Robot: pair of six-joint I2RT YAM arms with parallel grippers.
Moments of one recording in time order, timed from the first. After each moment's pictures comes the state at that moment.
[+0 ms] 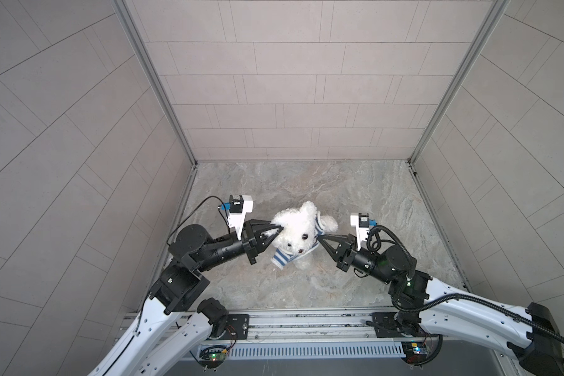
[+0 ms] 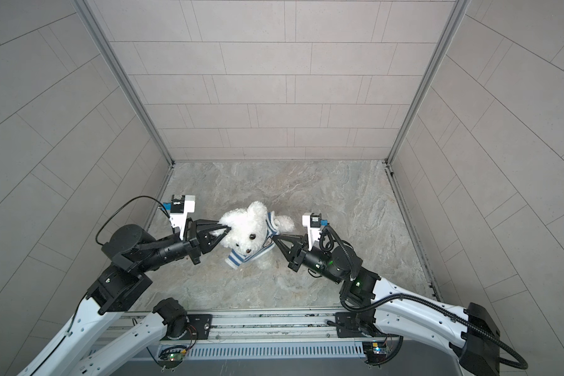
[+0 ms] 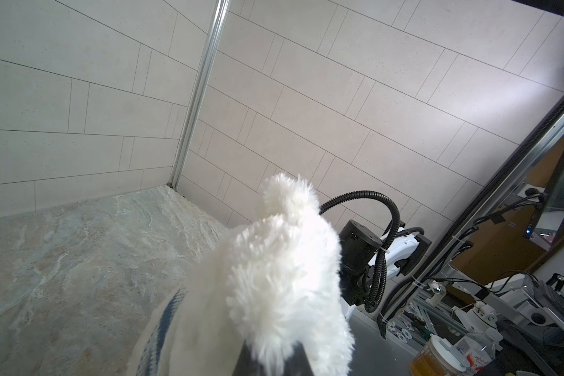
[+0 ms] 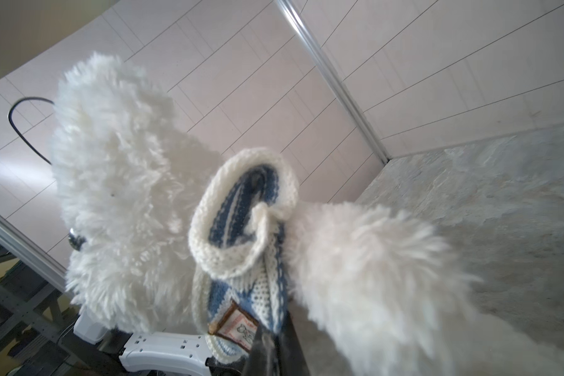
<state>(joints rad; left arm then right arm) -0.61 0.59 0.85 -0.17 0.57 -0.46 0.98 0.73 0.43 0.47 -0.01 0.73</state>
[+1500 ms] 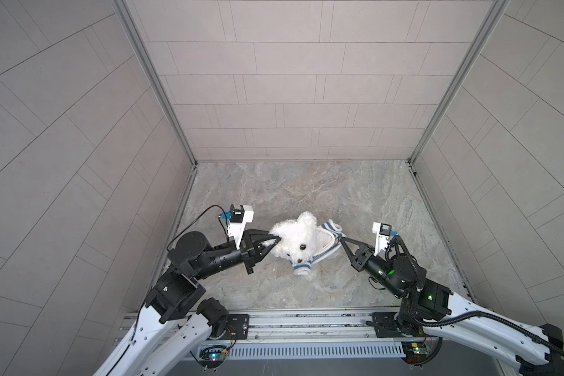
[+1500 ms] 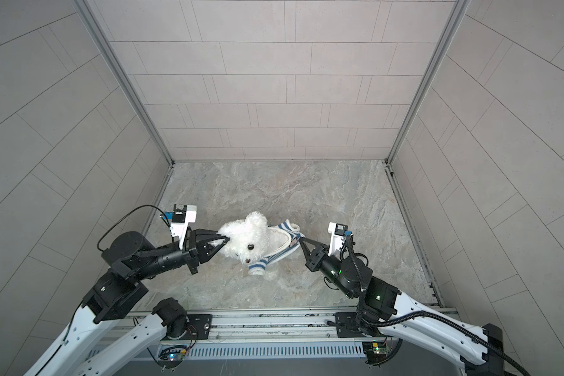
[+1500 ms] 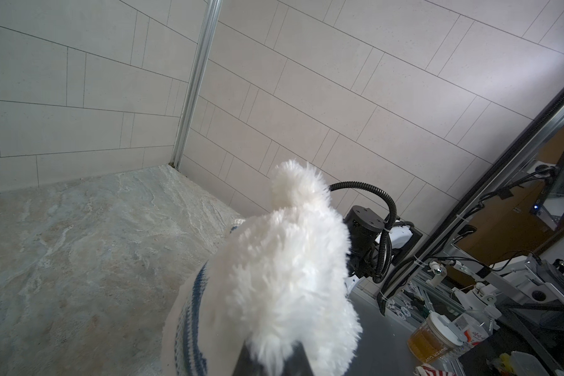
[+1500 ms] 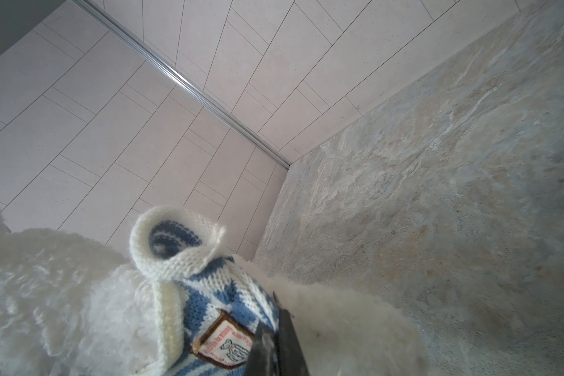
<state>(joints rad) -0.61 0.51 0.81 -0.27 0.56 -0.43 1.00 0.50 0.36 0.06 0.33 0.94</state>
